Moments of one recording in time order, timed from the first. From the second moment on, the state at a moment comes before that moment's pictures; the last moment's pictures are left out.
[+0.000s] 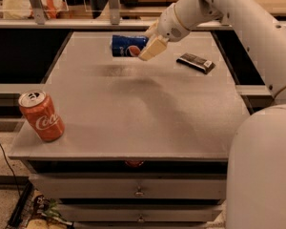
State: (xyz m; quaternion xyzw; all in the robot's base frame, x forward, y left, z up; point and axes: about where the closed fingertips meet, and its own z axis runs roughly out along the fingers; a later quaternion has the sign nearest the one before) arm 0.724 -0.035 0.905 -0.63 0.66 0.15 0.37
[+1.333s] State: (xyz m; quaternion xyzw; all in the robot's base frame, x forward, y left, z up) arm 0.652 -0.024 0.907 -0.64 0.67 0.15 0.35
